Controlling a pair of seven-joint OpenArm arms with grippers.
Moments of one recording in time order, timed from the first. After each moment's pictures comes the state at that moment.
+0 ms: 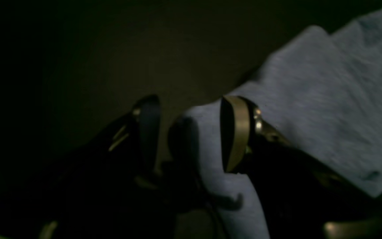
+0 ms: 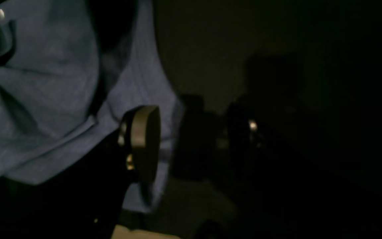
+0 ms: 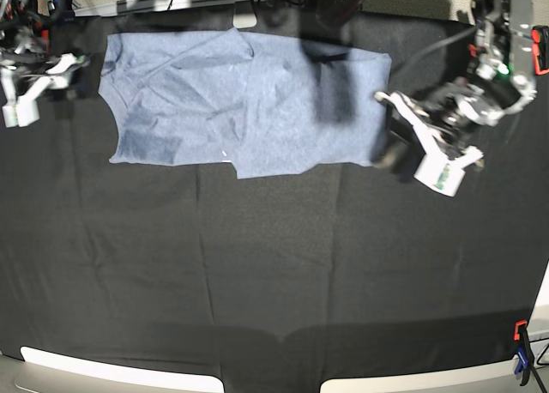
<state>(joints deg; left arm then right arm) 14.7 -17.7 -4.0 109.5 -27.7 -26.8 37.6 -25.8 23.2 36.3 92.6 44.9 36.1 -57.8</state>
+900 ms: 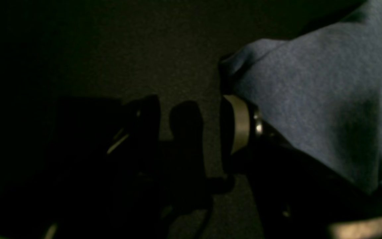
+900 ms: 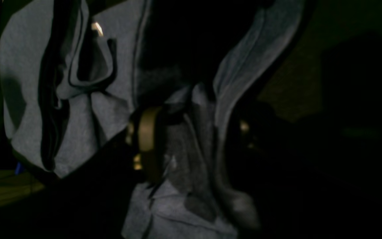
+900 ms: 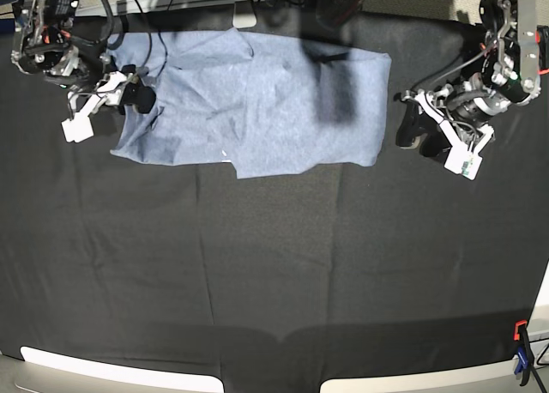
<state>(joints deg) 14.4 -17.6 -7.7 95.4 -29.9 -29.9 36.2 -19.8 18.8 25.1 83.9 53.0 37.6 -58.2</state>
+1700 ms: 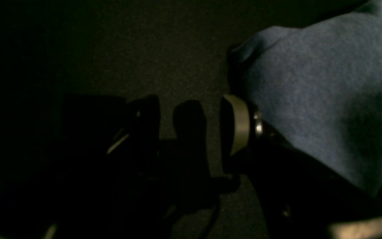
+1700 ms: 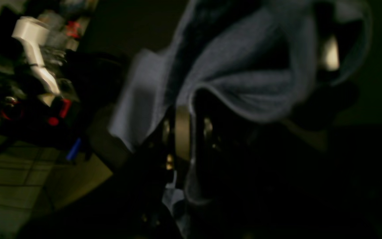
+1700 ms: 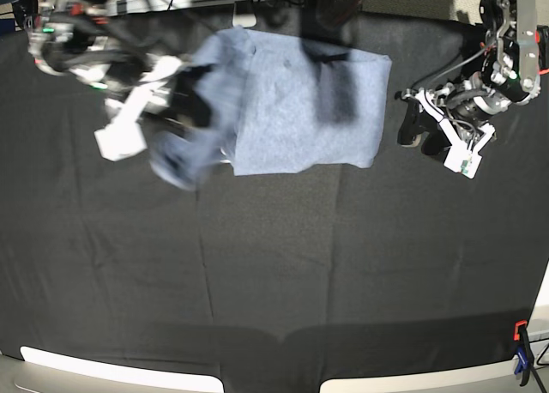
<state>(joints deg) 14.5 -17.6 -7.7 95.4 -28.3 -29.9 36.2 -20.8 2.5 20.6 118.1 54.5 35.5 -68.4</state>
